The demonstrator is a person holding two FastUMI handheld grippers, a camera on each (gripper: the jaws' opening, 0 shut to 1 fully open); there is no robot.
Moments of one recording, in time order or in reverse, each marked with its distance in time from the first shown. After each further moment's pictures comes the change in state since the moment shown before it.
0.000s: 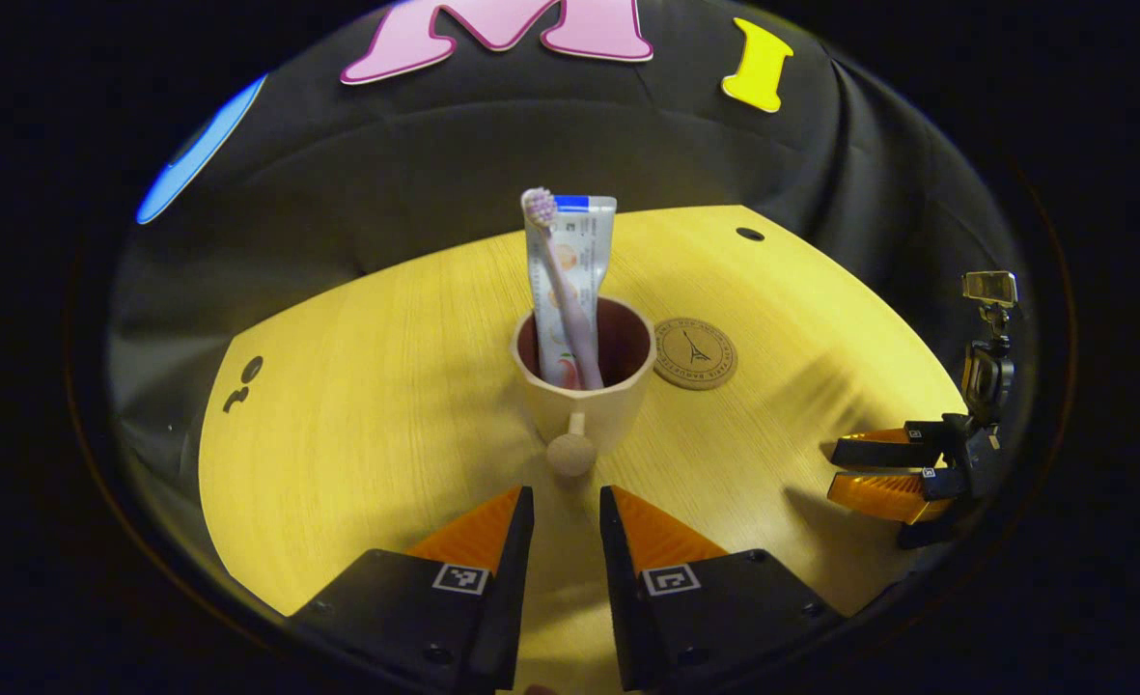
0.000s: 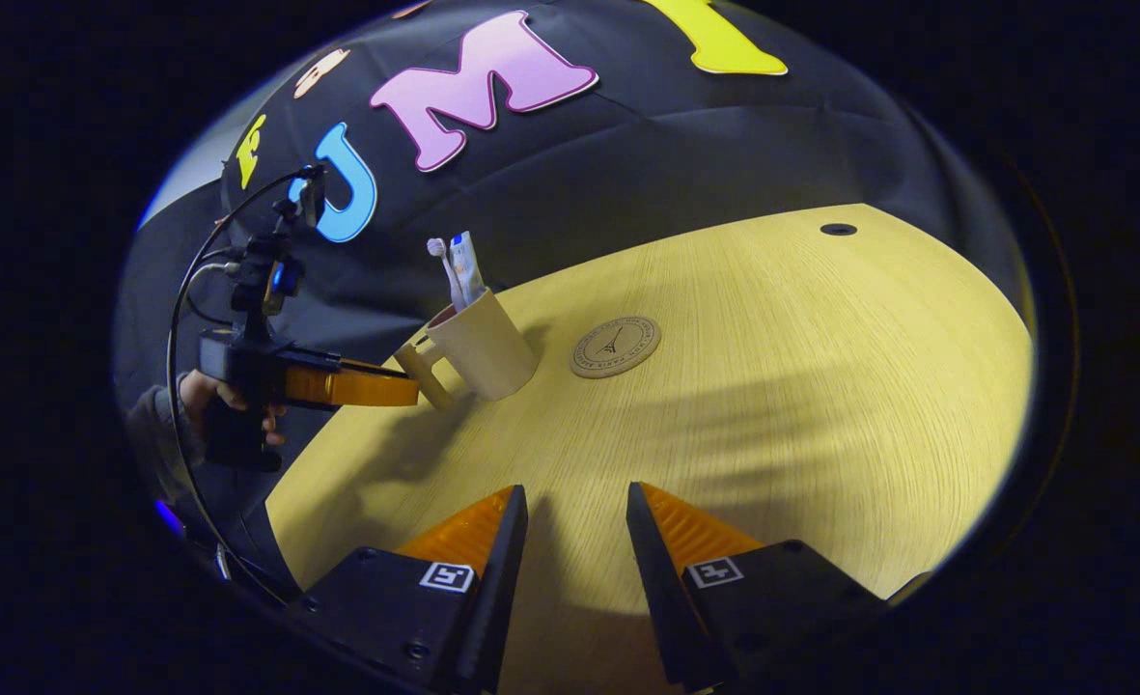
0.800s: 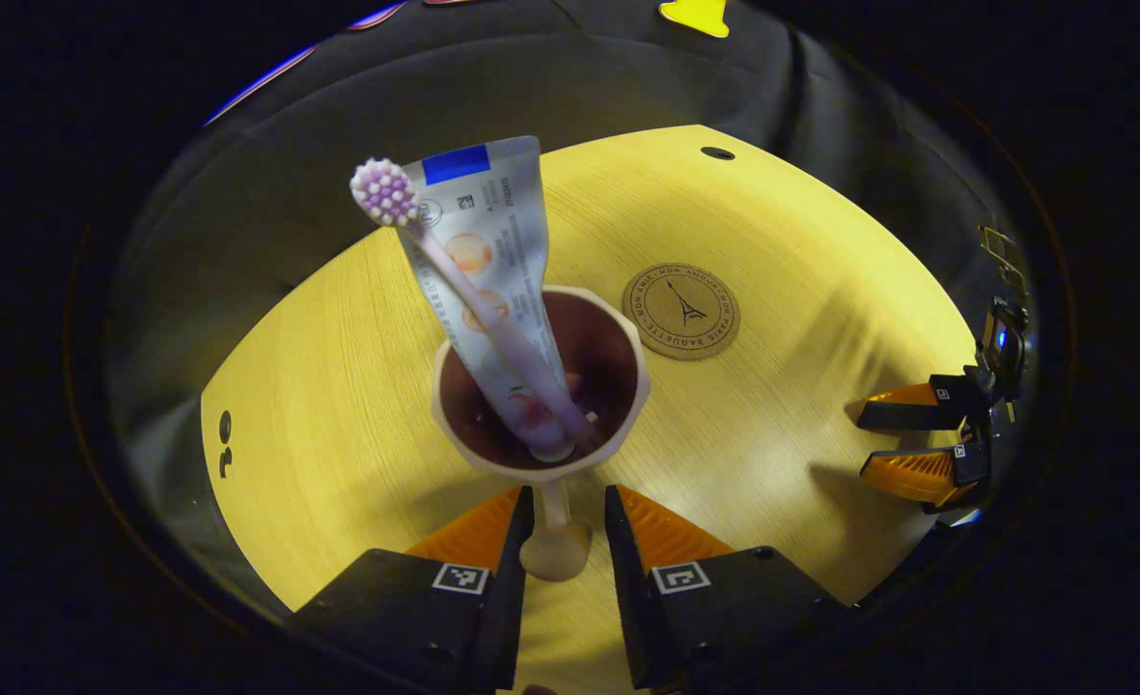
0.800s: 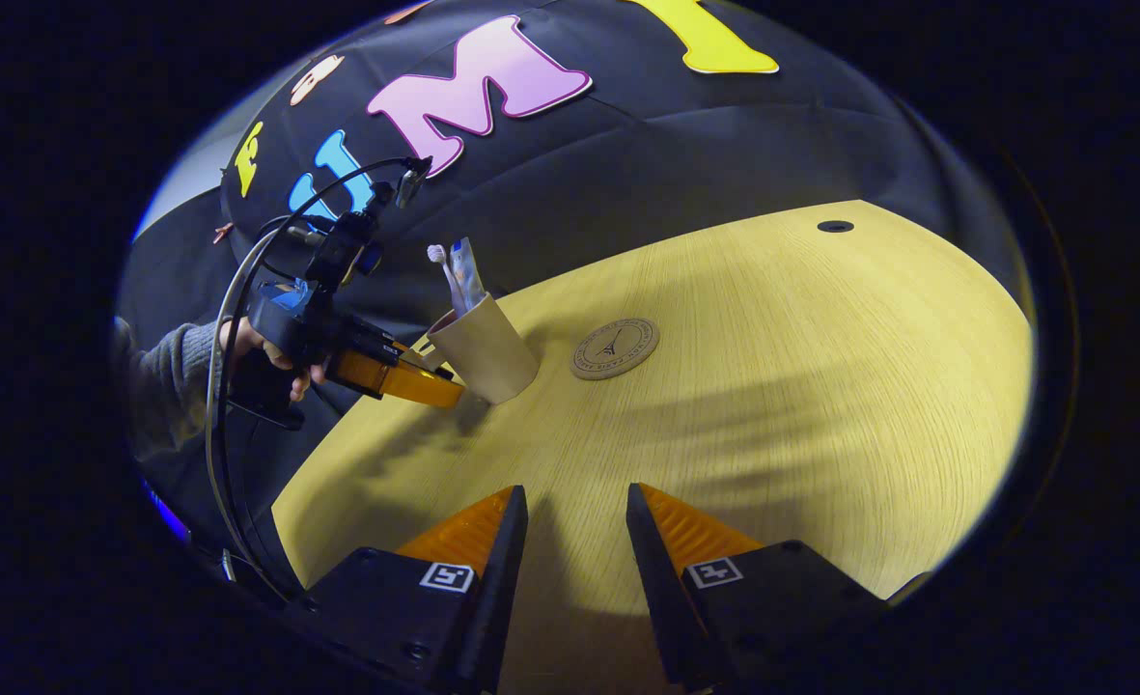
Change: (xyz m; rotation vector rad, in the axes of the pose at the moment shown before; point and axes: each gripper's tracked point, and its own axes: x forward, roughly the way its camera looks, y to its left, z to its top) left arm 0.040 0.001 0.011 0.193 0.225 -0.043; right arm -0.003 -0.001 0.001 0.022 -0.015 0.011
